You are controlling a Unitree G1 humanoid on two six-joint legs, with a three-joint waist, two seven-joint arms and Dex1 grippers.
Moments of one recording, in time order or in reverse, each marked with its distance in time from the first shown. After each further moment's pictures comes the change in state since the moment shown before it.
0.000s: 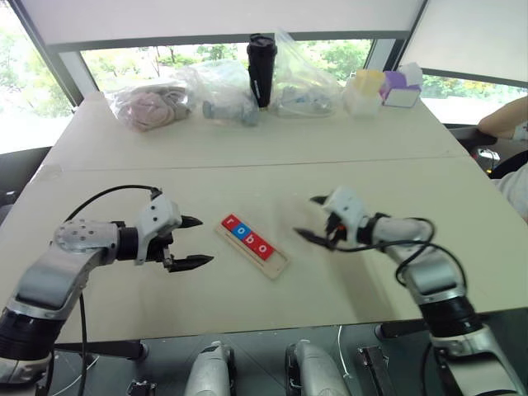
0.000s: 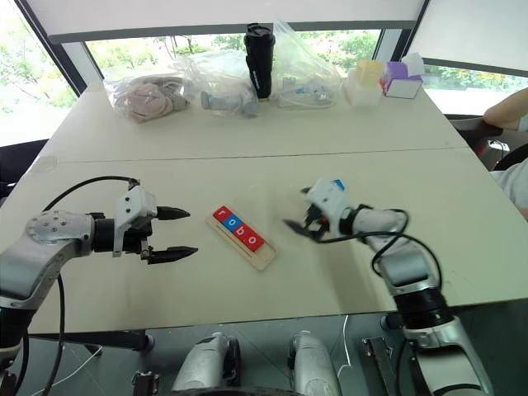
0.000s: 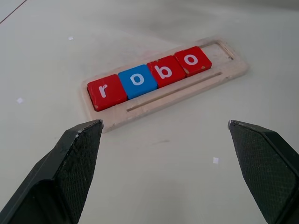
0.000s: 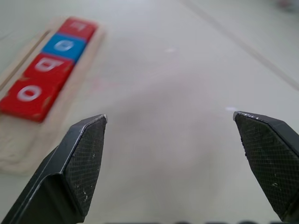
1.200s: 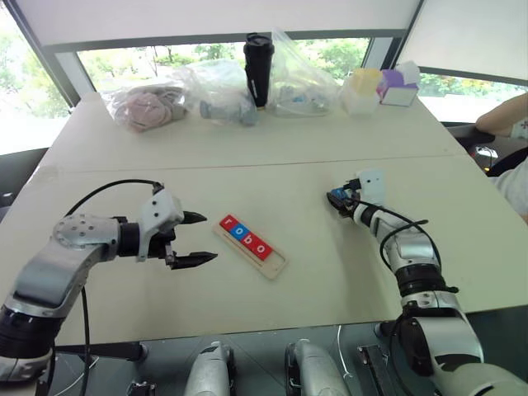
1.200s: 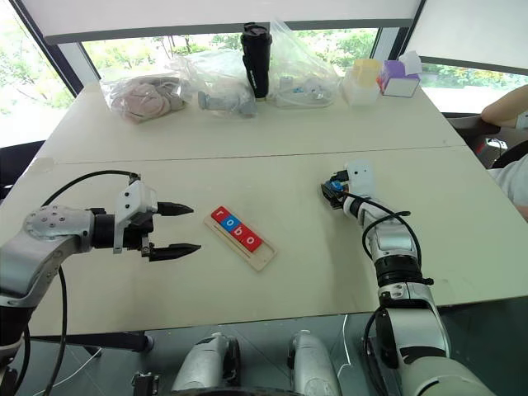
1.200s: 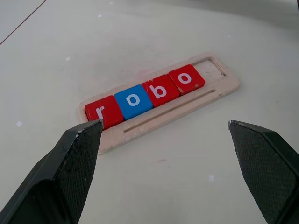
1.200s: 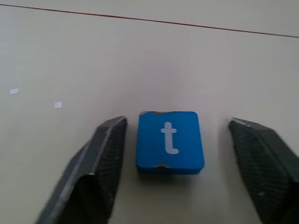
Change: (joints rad) left arm -0.020 0.000 -0.008 -0.027 0.005 0.009 -0.001; right arm -0.232 0.207 -0.088 0.673 -0.066 -0.123 -0.412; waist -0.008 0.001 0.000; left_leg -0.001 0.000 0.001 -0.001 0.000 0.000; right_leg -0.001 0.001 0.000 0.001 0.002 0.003
